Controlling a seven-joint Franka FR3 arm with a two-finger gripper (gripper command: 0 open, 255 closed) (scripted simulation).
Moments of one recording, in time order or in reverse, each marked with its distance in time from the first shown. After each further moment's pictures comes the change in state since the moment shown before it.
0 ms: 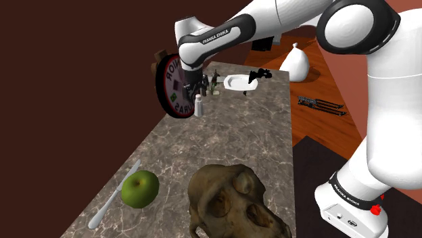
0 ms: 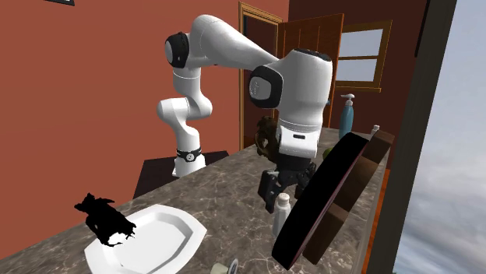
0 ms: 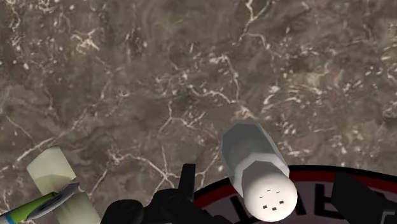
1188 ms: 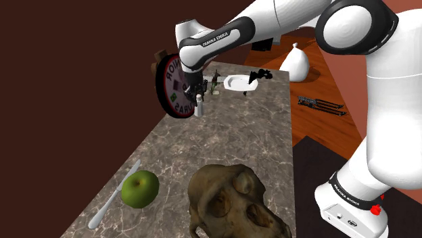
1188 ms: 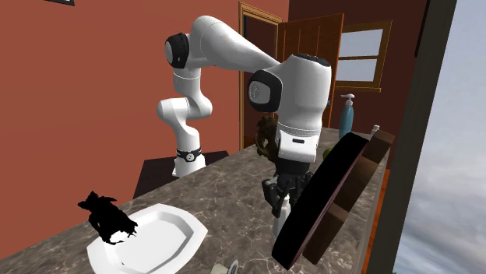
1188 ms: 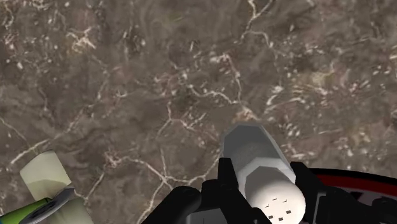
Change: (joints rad) arm -0.001 0.007 -0.001 -0.012 -0.002 0.019 0.001
